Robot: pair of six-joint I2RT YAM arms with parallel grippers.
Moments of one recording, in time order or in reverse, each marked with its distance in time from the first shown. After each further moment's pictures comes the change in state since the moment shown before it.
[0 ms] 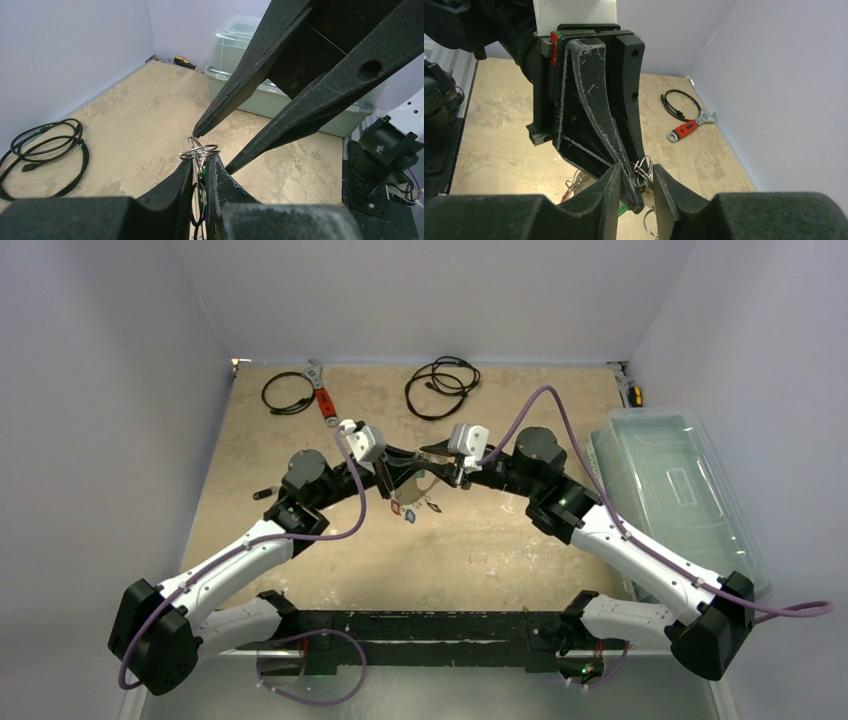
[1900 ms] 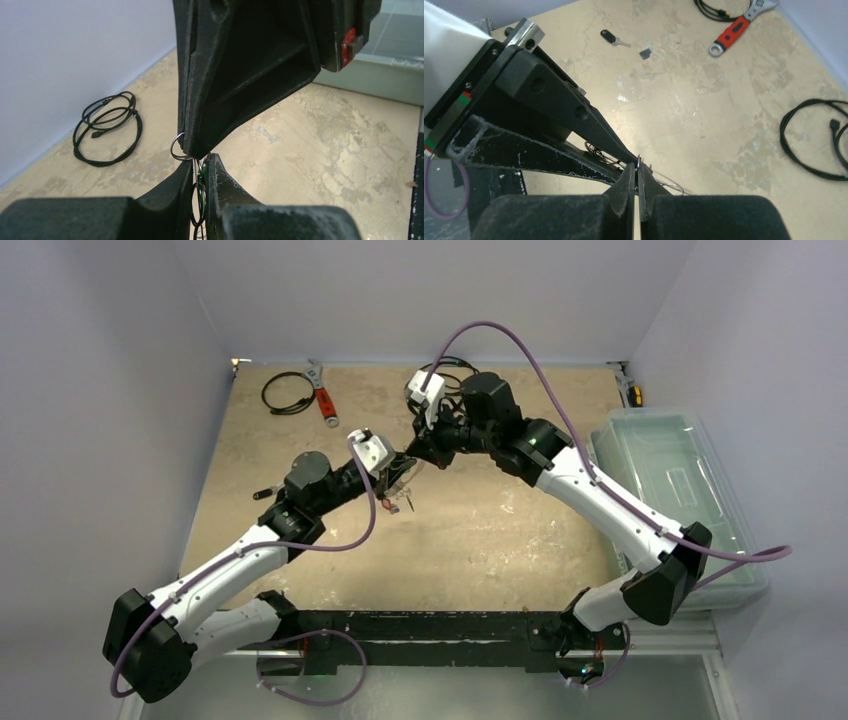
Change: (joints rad) left arm -0.015 -0.047 0.005 -0.178 -0.164 0.224; right arm 0.006 0.340 0.538 -0.630 0.116 0.212
